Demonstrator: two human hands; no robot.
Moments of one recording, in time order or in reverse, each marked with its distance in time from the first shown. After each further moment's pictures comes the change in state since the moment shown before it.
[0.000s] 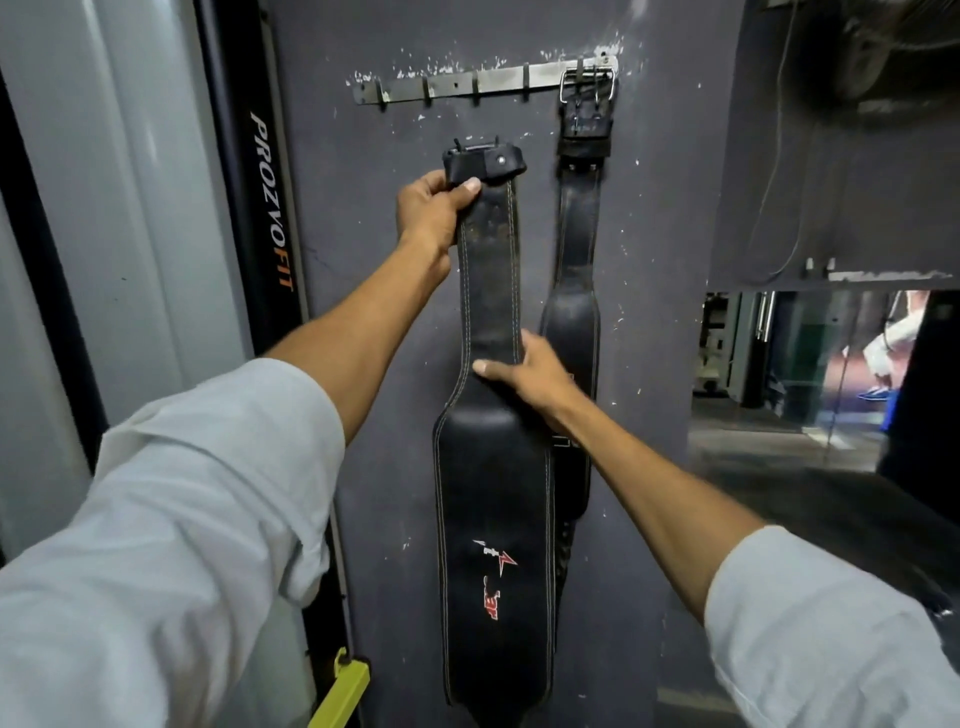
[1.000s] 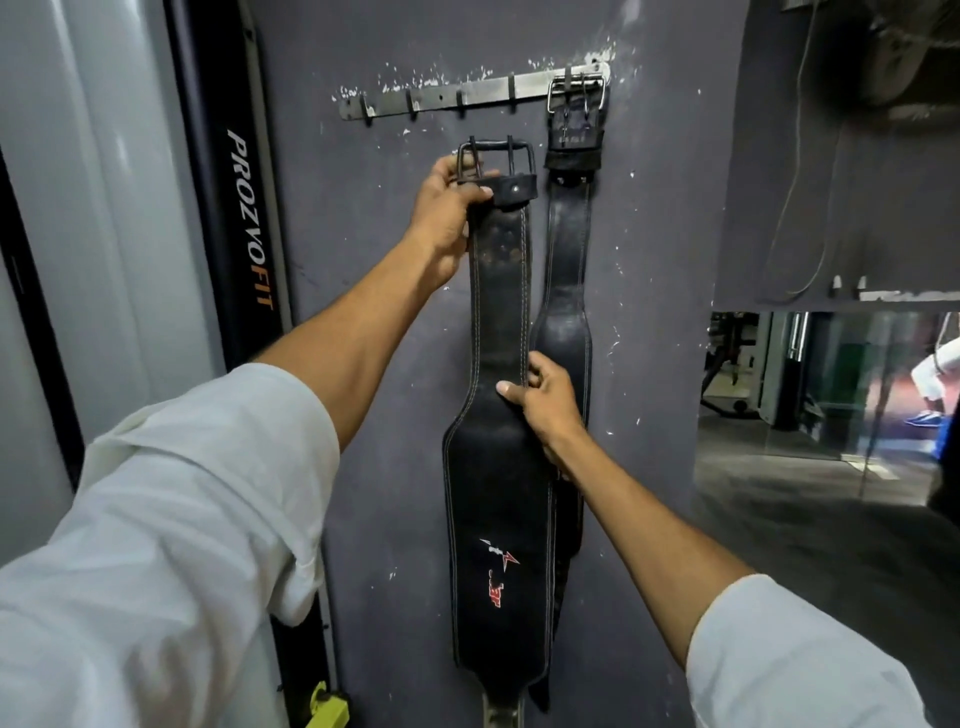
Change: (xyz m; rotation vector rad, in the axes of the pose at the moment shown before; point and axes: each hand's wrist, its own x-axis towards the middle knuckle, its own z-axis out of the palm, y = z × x) left_hand 0.024 -0.011 0.057 -0.130 -0.163 -0.012; right_hand 0.039 0.059 -0.046 0.128 0.168 0.008
